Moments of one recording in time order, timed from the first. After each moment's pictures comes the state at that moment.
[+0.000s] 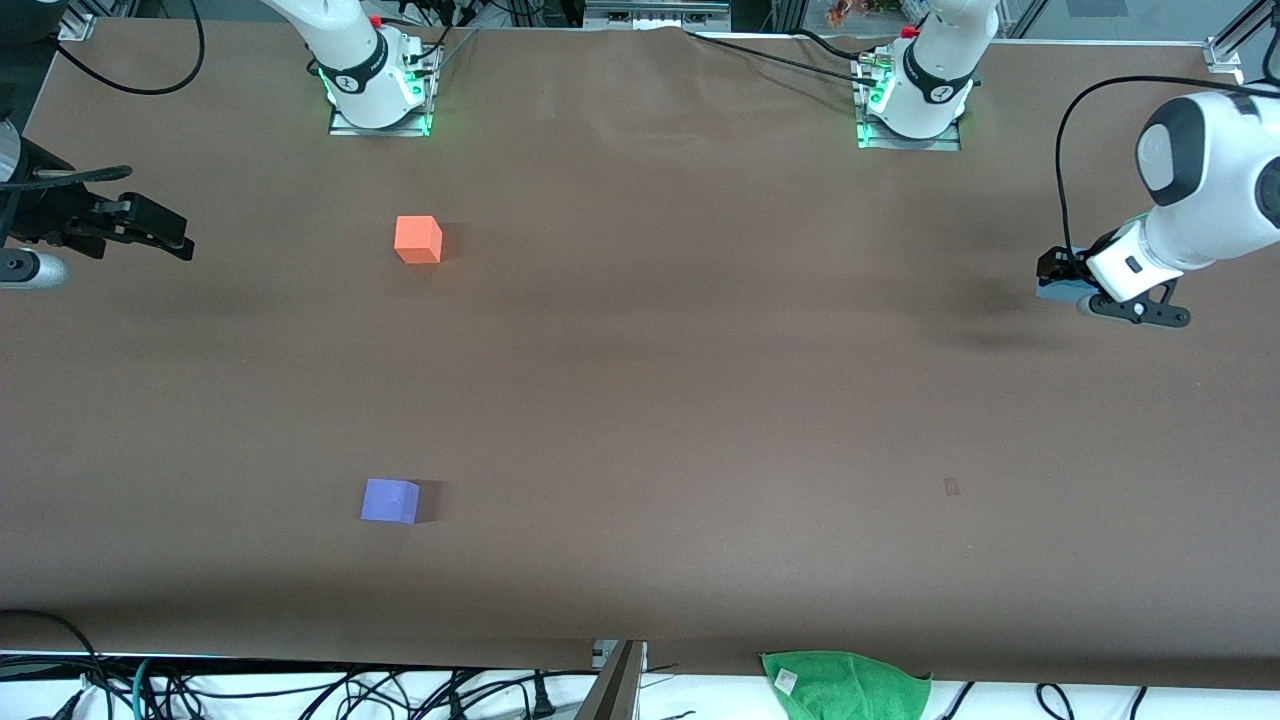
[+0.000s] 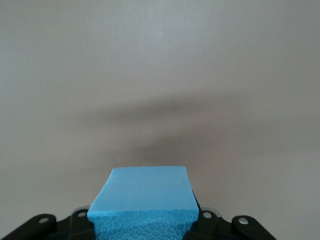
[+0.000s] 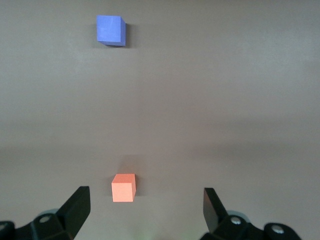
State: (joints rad) left arm 0.59 0.01 -0.43 -2.21 0.07 2.03 0.28; right arm 0.20 0.10 -0.18 -1.47 0.02 1.49 0.03
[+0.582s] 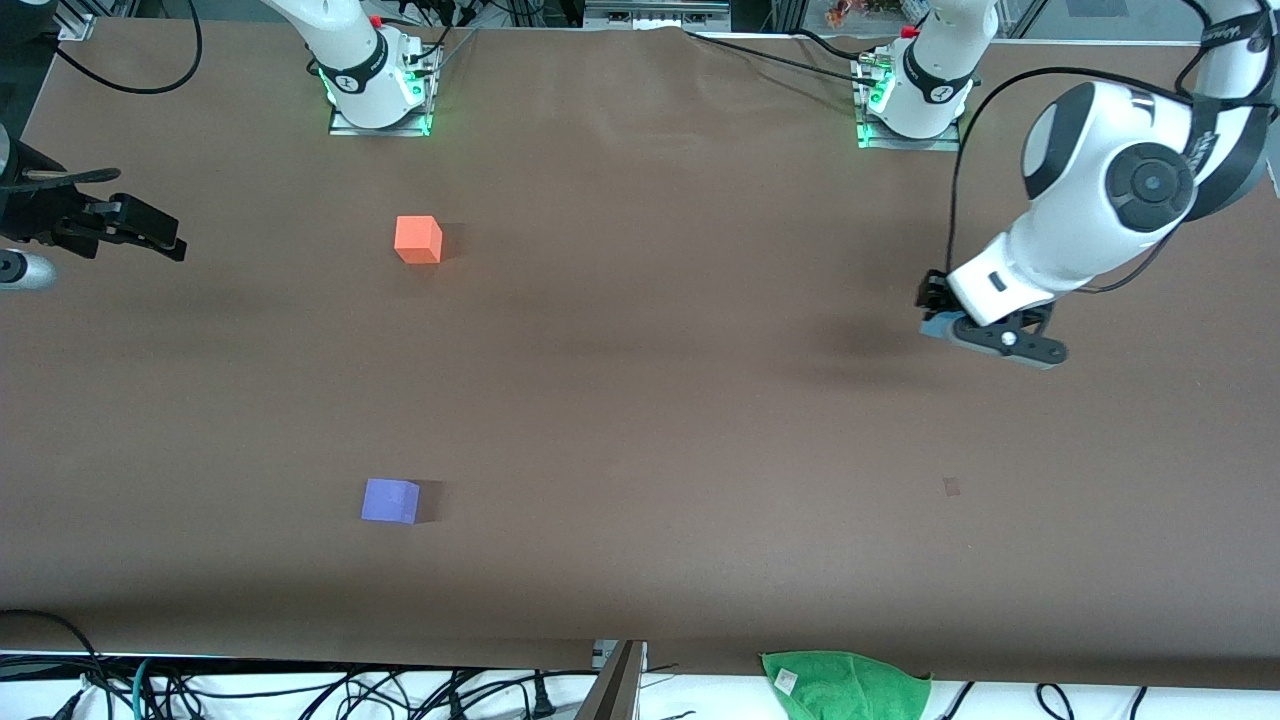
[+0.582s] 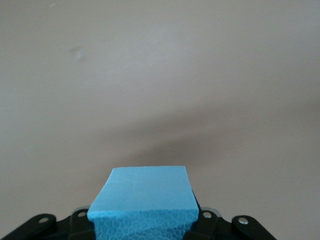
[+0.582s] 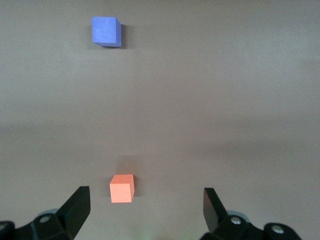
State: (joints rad) left arm 0.46 0.19 -0.73 -1.90 0.07 1.96 -0.02; right arm 0.19 0.10 -0.18 -1.47 0.02 1.49 0.03
